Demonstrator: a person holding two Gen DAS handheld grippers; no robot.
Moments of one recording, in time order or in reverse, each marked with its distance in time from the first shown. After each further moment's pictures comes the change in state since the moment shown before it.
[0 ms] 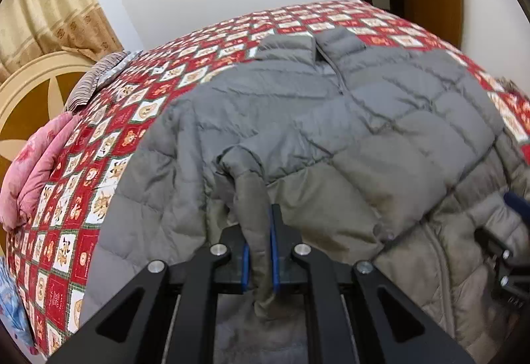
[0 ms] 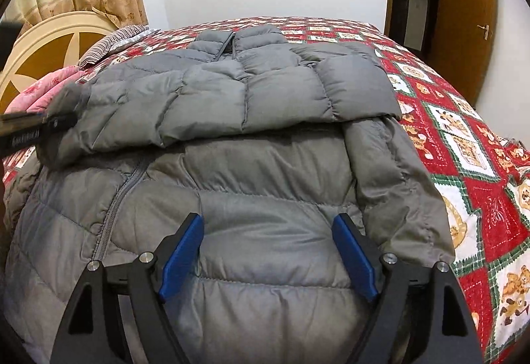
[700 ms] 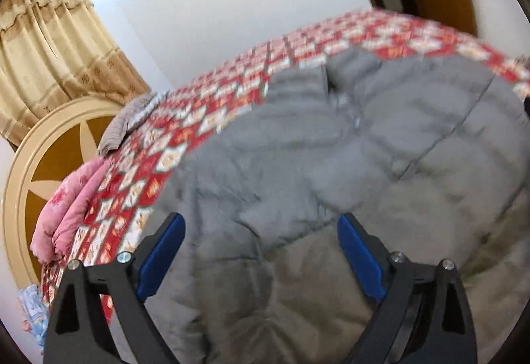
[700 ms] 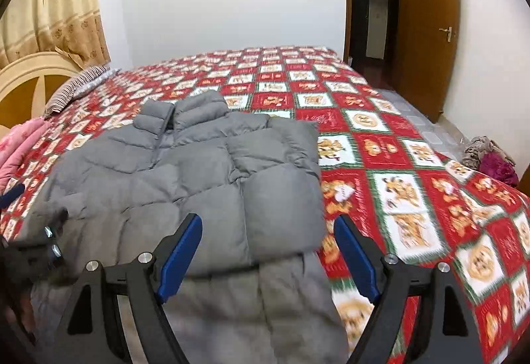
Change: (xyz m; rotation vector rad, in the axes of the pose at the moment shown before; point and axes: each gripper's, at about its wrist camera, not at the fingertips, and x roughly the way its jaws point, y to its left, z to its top) left arm 0.023 -0.032 0.027 0.080 -0.111 0.209; right arm -0.004 -0.055 0.102 0.105 -0.084 -0.126
